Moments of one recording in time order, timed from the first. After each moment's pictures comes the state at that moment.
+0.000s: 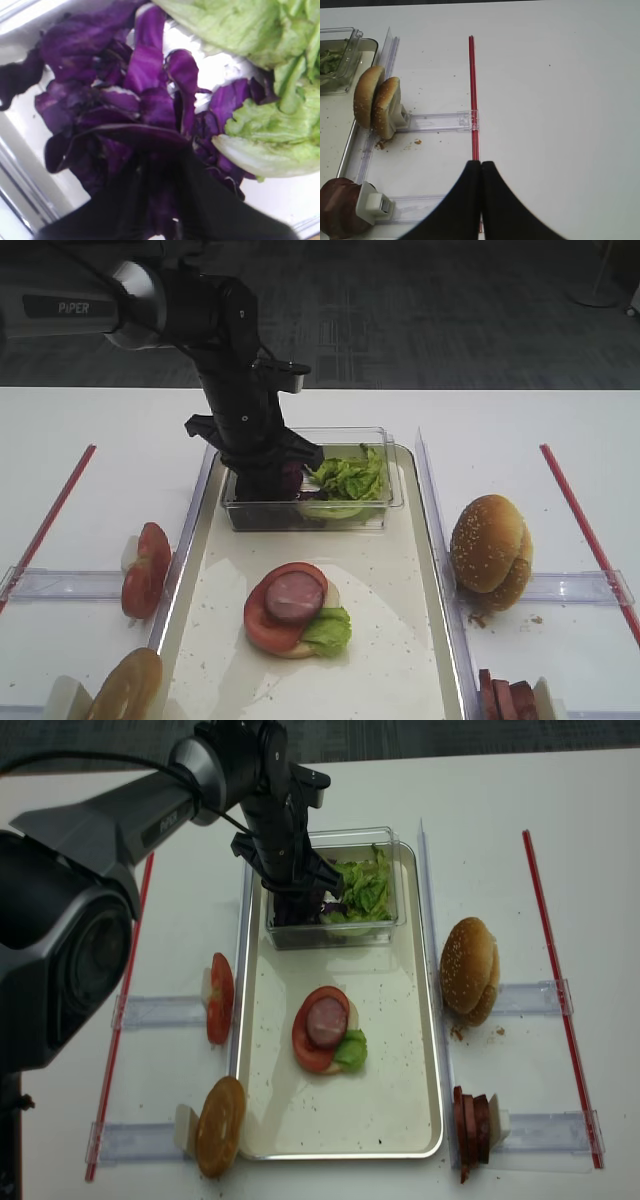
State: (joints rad) left arm -0.46 2.22 -1.81 -0.08 1.05 0.02; right arm -0.02 -0.02 -0.48 0.01 1.13 0.03
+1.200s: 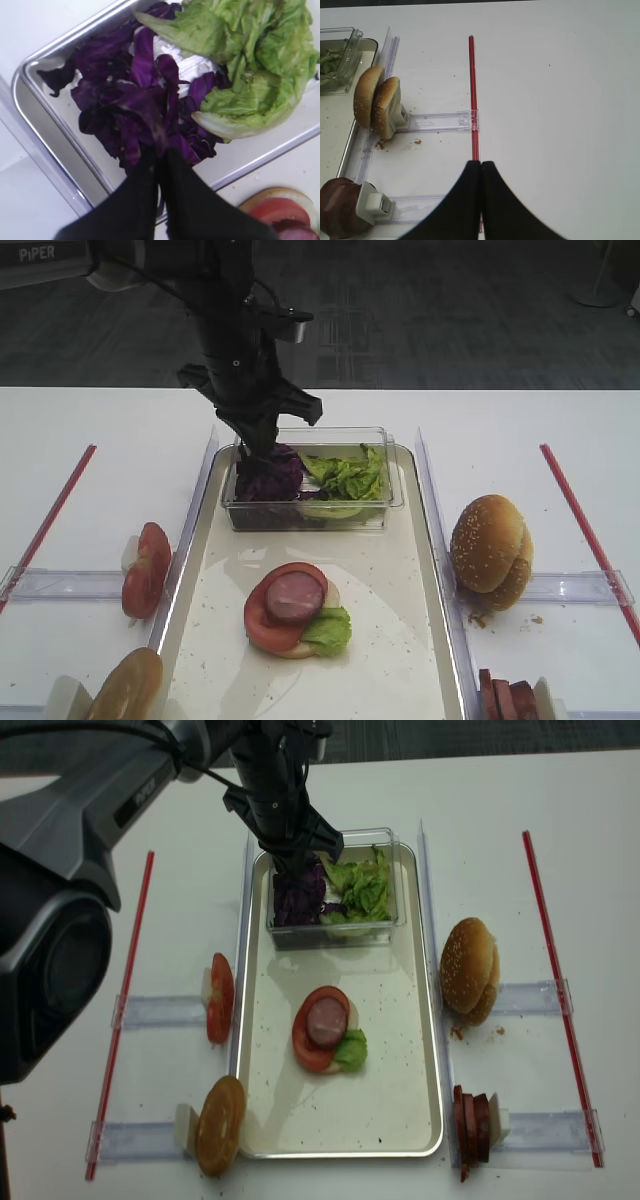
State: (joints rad) left arm -0.46 2.16 -1.93 -0.06 1.22 0.04; right arm -0.02 -0.02 -0.48 0.01 1.13 0.03
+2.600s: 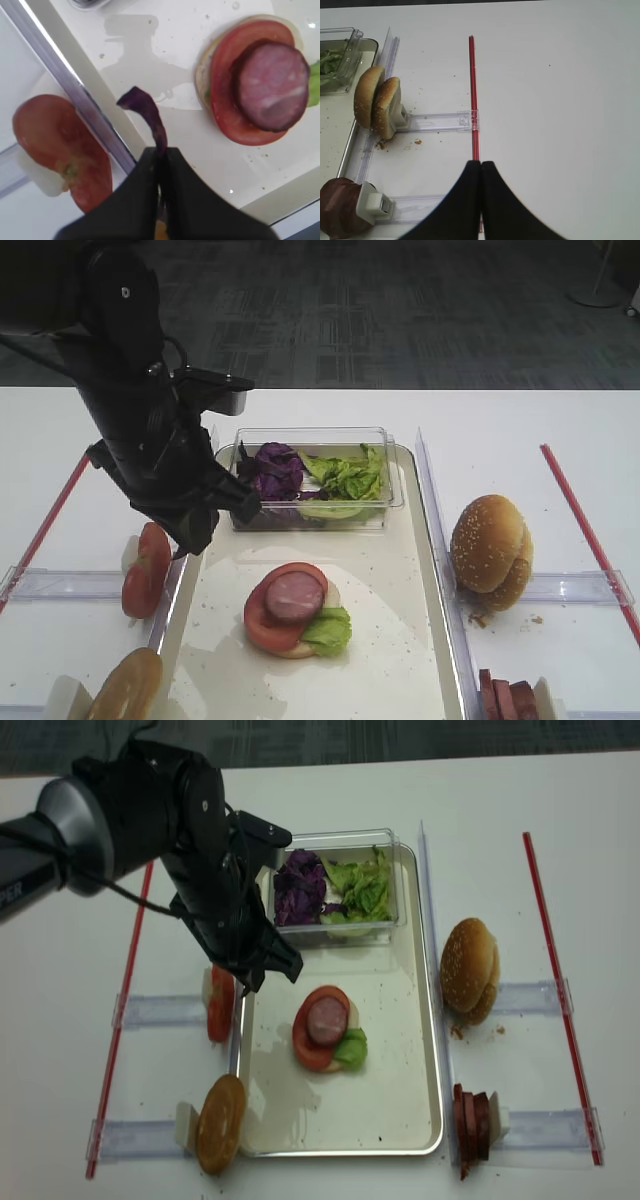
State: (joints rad) left arm -0.49 1.73 -1.25 -0.09 1.05 0.04; right arm -0.02 -0.02 -0.48 0.01 1.13 0.03
